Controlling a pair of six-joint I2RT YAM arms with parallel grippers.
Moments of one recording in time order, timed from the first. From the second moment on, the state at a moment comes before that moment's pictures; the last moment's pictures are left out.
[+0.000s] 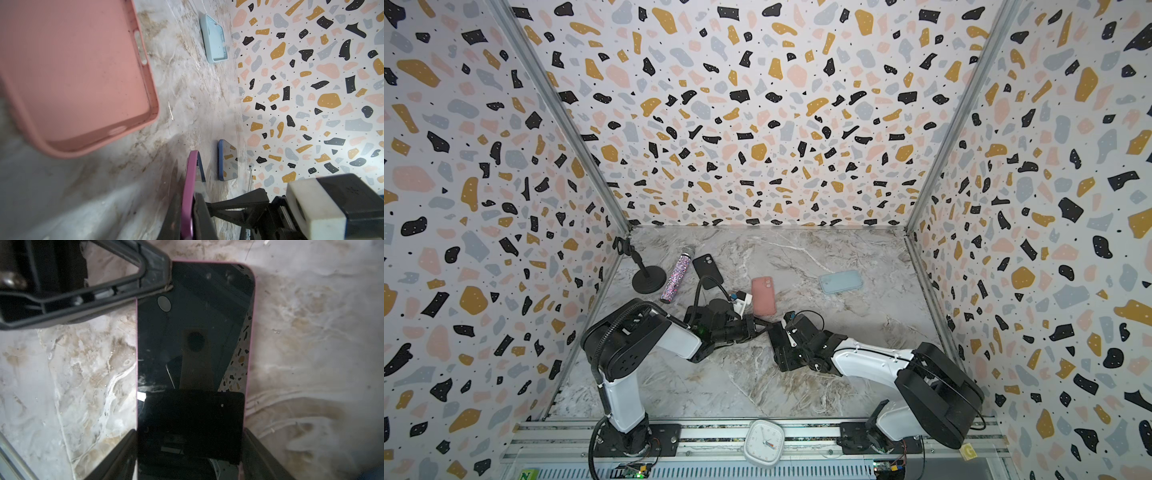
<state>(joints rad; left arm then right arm) -0.63 1.89 0.60 0.83 0.56 -0.96 0.83 1.39 0.59 -0.19 -0.10 0.47</state>
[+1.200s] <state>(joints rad) -0.63 1.83 0.64 1.07 0.46 -1.41 0.32 0.85 0.36 -0.04 -0.50 1.03</state>
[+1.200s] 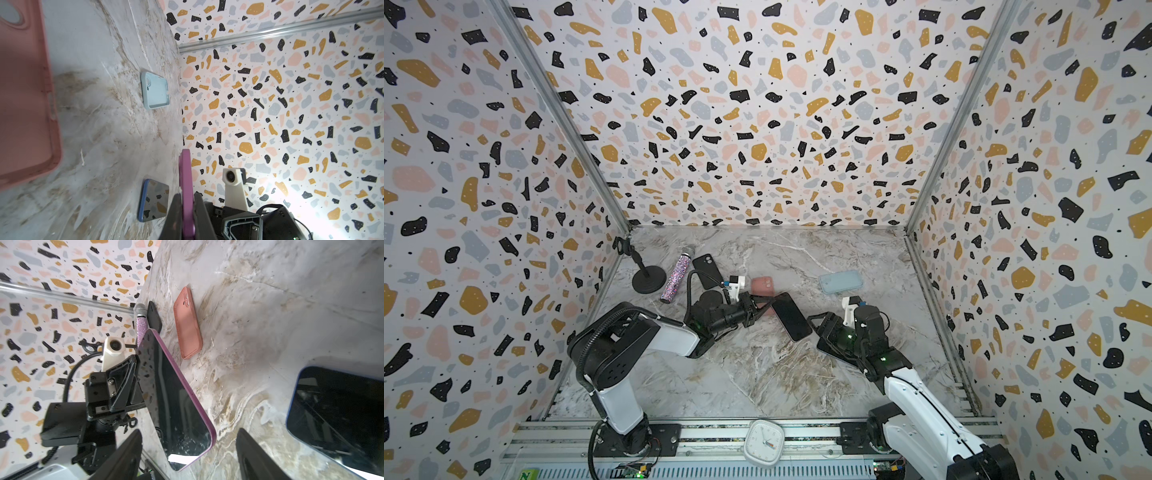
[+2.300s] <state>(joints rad) -0.66 1.89 0.63 1.26 0.37 -1.64 0.30 0.98 0.15 0.68 -0.66 1.46</state>
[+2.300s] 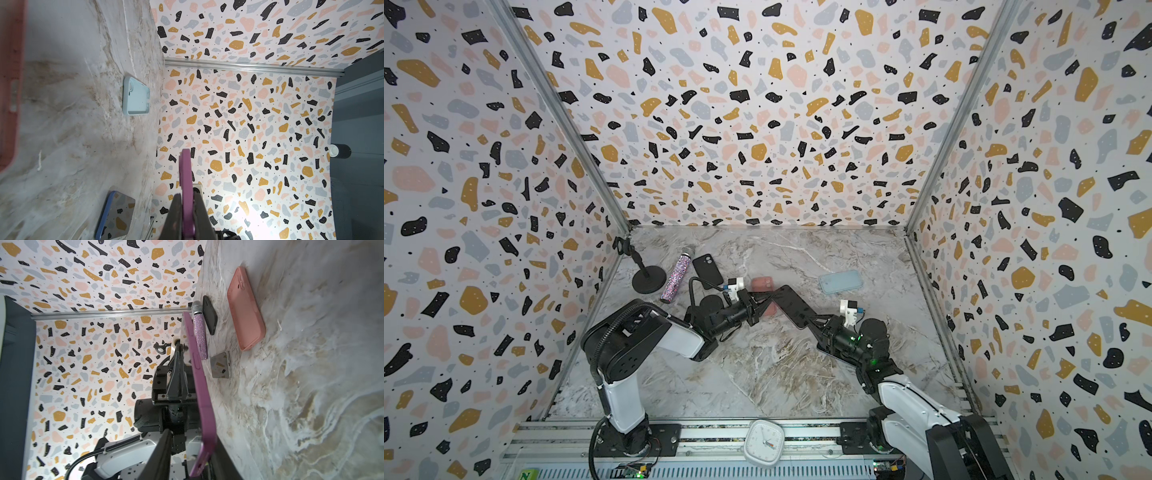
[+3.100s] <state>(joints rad) -0.65 1.75 0.72 0.85 0.43 -1.40 0.25 0.90 0.18 0.50 -0.66 1.36</state>
